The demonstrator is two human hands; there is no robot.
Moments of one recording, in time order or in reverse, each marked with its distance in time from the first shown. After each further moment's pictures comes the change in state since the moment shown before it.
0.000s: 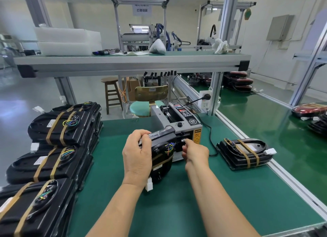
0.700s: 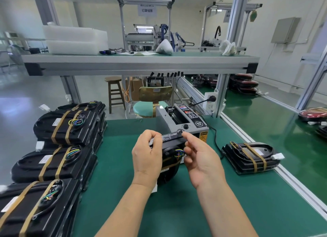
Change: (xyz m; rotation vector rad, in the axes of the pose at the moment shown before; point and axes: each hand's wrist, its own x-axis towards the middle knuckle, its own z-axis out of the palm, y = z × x) left_hand 0.002 0.001 0.007 0.001 -0.007 -0.029; right_hand -0.076 -0.023 -0.011 0.157 -0.328 0.007
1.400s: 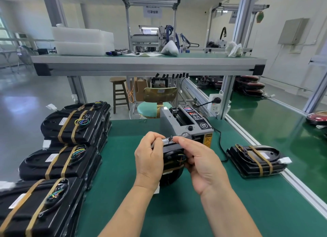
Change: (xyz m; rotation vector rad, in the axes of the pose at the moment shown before) left_hand 0.001 -0.001 -0.005 -0.060 -0.019 -0.033; right_hand -0.018 -0.001 0.004 -0.222 -0.247 -0.074
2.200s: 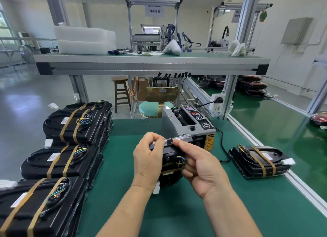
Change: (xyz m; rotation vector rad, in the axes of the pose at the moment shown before) left_hand 0.006 -0.011 -0.006 -0.070 -0.017 0.037; right_hand 0.010 0.011 -0.005 0.043 -0.038 0.149
